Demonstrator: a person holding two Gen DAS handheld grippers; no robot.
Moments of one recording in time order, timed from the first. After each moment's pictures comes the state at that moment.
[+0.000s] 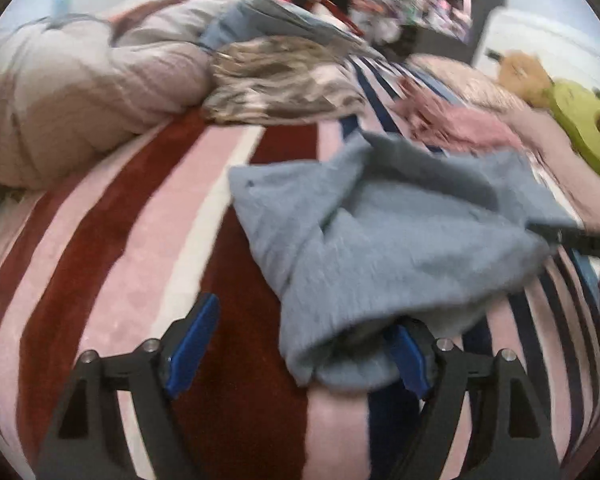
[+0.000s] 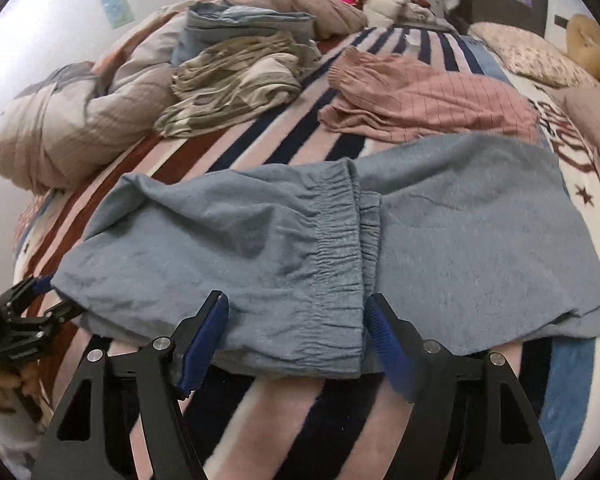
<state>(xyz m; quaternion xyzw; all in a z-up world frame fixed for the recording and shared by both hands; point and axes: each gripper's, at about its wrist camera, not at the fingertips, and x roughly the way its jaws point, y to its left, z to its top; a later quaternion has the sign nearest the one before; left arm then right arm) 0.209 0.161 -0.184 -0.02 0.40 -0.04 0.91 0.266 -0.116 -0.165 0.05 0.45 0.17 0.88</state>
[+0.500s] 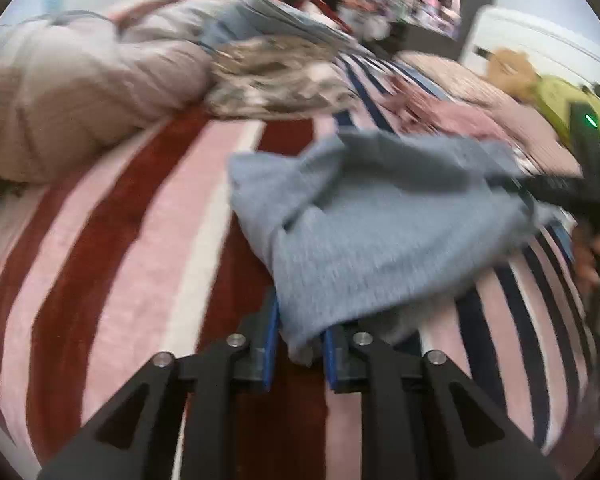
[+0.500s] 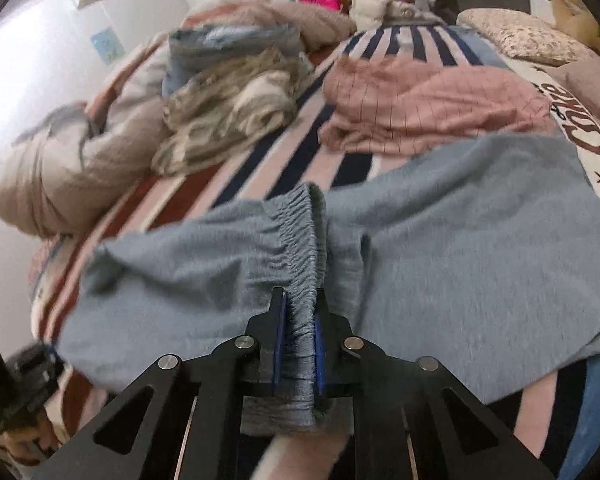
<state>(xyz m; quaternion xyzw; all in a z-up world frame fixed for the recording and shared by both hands) 0.182 0.180 -0.178 0.00 0.42 -0.09 0.90 0.296 -0.114 -0.165 0.12 0.42 0.17 0.88</state>
